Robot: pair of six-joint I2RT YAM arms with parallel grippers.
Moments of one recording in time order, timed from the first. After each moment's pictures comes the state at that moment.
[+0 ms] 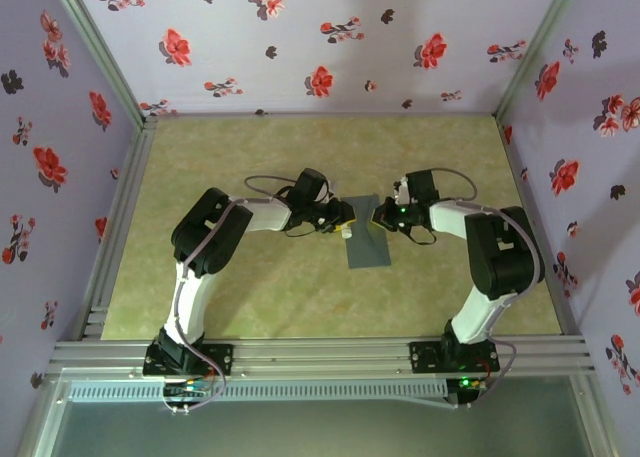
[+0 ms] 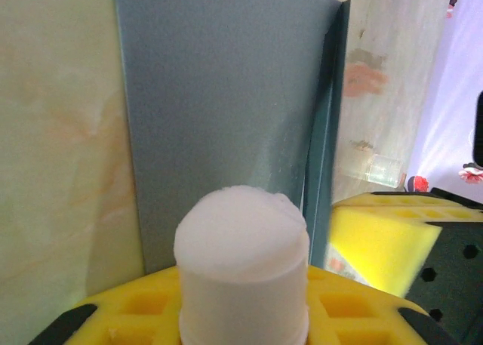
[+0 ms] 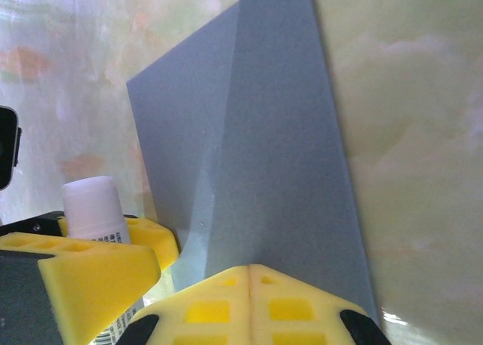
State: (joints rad) left arm -0.71 2.14 1.26 0.13 0.55 -1.04; right arm 0.23 1.74 0.85 -0.12 -0.55 0.63
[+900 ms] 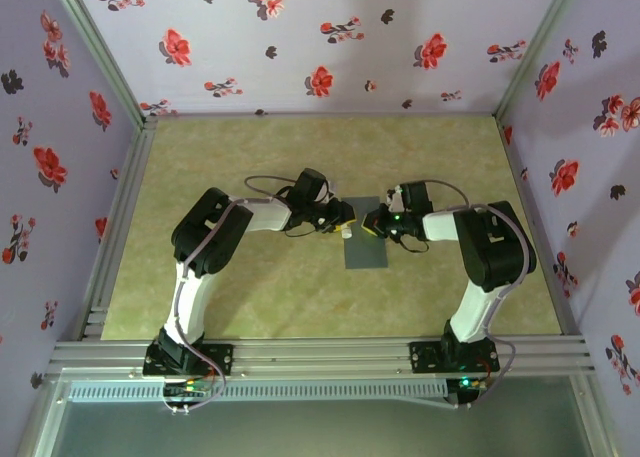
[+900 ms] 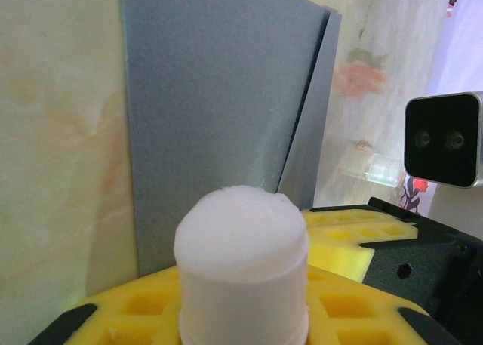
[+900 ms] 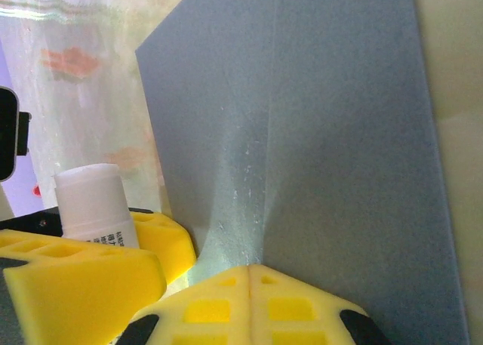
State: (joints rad) left arm -0.71 2.14 1.26 0.13 0.55 -1.04; right arm 0.27 1.80 0.75 0.13 -0.63 0.77
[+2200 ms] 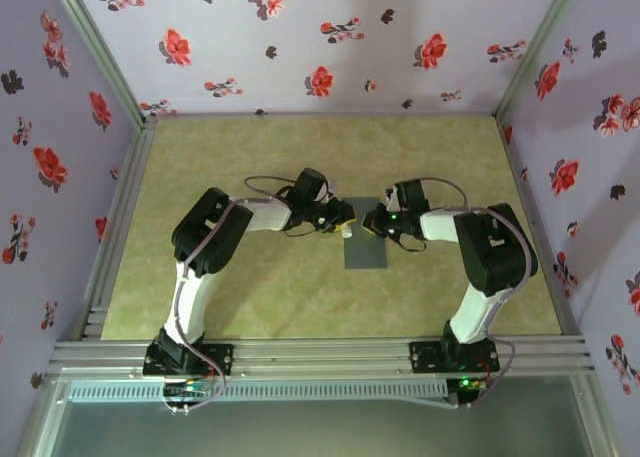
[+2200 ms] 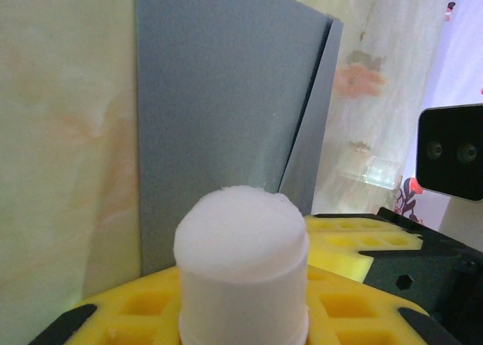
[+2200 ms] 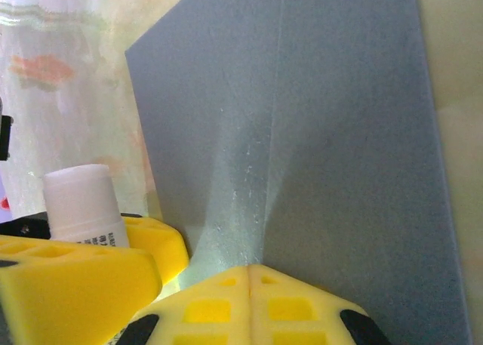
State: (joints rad) left arm -0.70 2.15 1.26 0.14 0.56 -1.06; right arm 0.30 1.77 0.78 0.04 -0.53 0.77
